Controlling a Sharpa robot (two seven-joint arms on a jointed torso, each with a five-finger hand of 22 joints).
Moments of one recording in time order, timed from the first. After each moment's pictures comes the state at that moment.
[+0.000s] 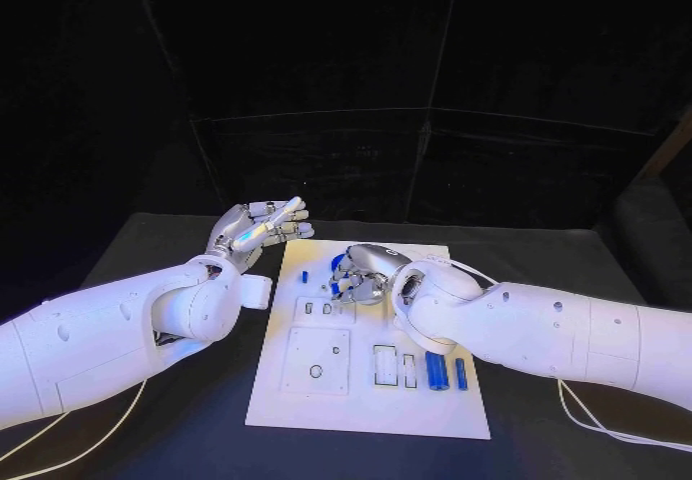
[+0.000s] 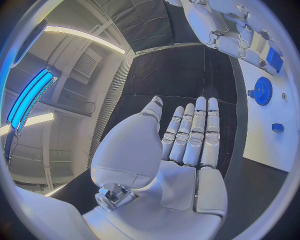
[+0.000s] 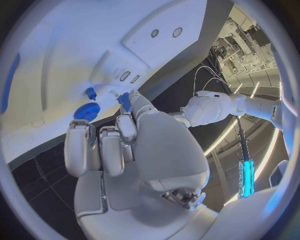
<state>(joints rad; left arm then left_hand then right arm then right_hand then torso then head) 1.19 -0.82 -0.05 1.49 0.07 -0.36 0.52 1.34 0.03 0.01 0.19 0.12 0.96 0.22 0.08 0.07 1.01 0.18 0.08 0.06 1.07 0.14 0.11 0.12 0.17 0.93 0.25 0.19 0.07 1.18 -0.54 -0.08 1.46 -1.37 -0.36 -0.27 1.47 0.05 0.11 0.05 0.19 1.07 0.14 0.12 0.08 1.36 0.04 1.18 1.23 1.47 -0.04 1.49 1.31 0.06 1.41 0.07 1.48 1.31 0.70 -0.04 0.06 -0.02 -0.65</state>
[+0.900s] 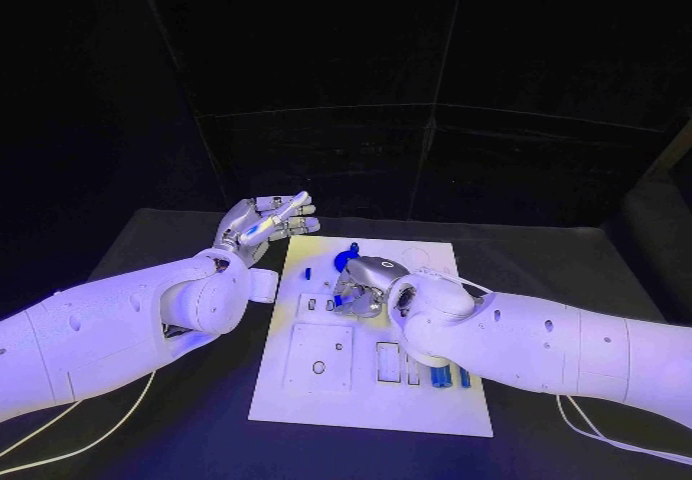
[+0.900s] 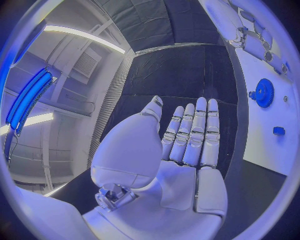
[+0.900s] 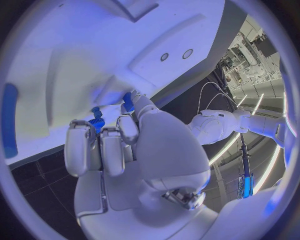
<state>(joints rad) 1.20 -0.81 -0.05 1.49 0.08 -0.36 0.52 1.34 0.03 0.00 0.18 0.12 0.97 0.23 0.08 0.07 1.01 0.18 0.08 0.06 1.07 0.15 0.10 0.11 0.17 0.91 0.26 0.17 0.07 1.14 -0.51 -0.08 1.44 -1.50 -0.33 -0.36 1.44 0.02 0.12 0.05 0.19 1.08 0.13 0.12 0.08 1.38 0.03 1.18 1.23 1.47 -0.04 1.49 1.31 0.06 1.41 0.07 1.48 1.31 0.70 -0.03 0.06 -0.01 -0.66</state>
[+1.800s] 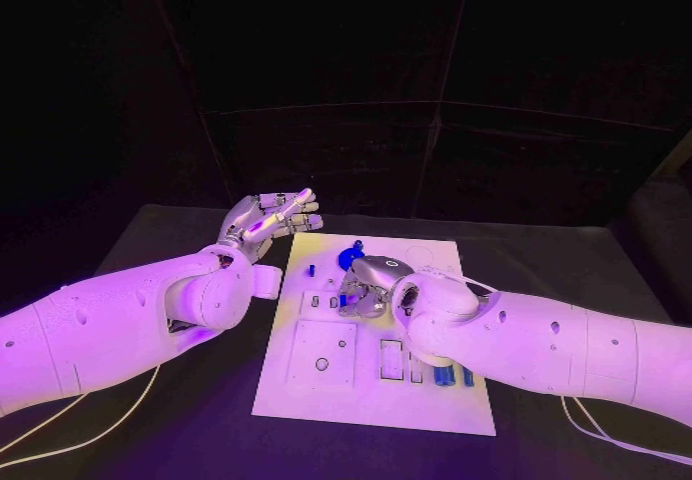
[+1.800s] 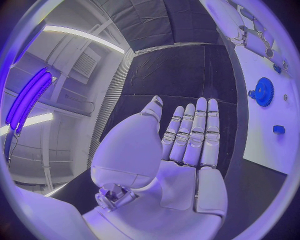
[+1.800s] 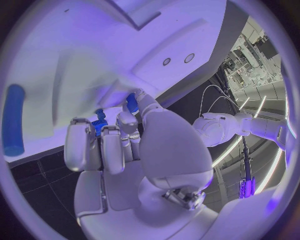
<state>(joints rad) 1.20 -0.81 -0.05 1.48 0.08 -0.36 0.52 1.35 0.03 0.00 0.18 0.12 0.97 0.23 0.08 0.07 1.01 0.18 0.08 0.06 1.06 0.15 0.10 0.12 0.17 0.91 0.26 0.17 0.07 1.13 -0.51 -0.08 1.45 -1.52 -0.31 -0.40 1.36 -0.06 0.11 0.08 0.19 1.06 0.13 0.08 0.08 1.31 0.05 1.06 1.14 1.47 -0.03 1.47 1.31 0.06 1.37 0.08 1.46 1.28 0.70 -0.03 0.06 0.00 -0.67</state>
